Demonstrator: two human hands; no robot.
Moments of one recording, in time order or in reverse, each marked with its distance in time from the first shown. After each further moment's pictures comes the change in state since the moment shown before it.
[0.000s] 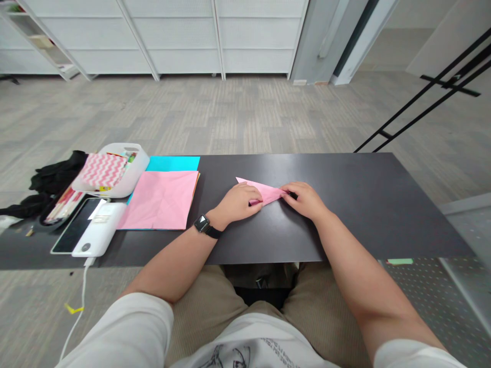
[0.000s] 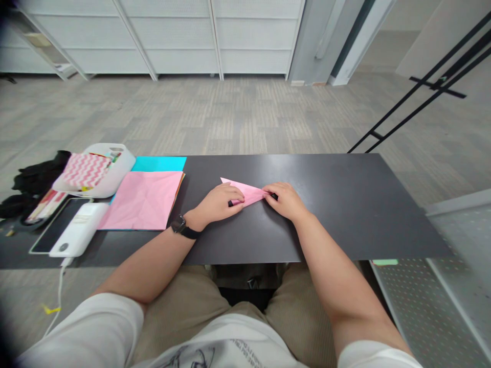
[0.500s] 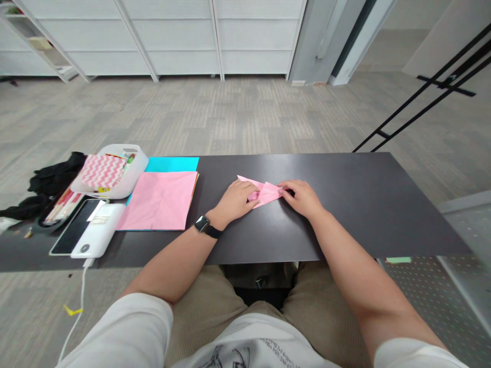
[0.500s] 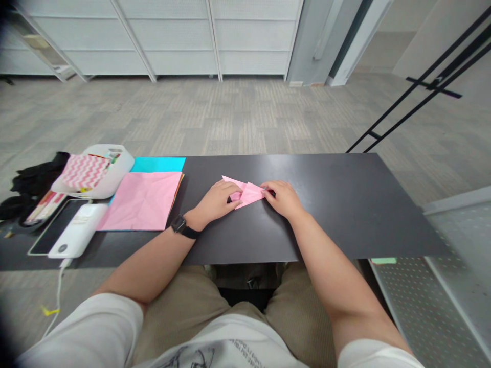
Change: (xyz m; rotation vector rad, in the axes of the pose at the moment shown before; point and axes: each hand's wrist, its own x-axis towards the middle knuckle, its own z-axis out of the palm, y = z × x) left_hand 0.001 -0.005 0.000 0.118 -0.010 -0.155; right_hand 0.005 -0.004 0.004 -0.068 0.036 0.151
